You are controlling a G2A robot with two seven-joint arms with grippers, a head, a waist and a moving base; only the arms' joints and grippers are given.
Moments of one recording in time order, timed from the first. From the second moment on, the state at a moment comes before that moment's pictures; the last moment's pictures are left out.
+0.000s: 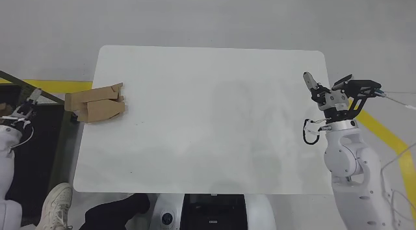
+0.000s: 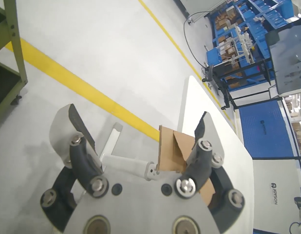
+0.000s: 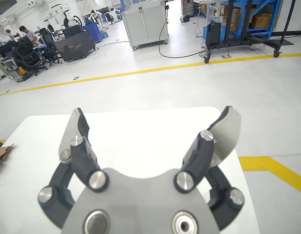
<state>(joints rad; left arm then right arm) 1.00 -0.69 -1.42 -0.32 -0.03 -0.72 -0.36 -1.57 -1.19 1.57 -1.89 -0.96 -0.06 -0.01</state>
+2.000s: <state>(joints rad) 0.90 -0.77 -1.42 -0.27 -0.24 -0.76 -0.96 -1.57 -1.19 1.57 -1.89 -0.96 -0.06 -0.01</state>
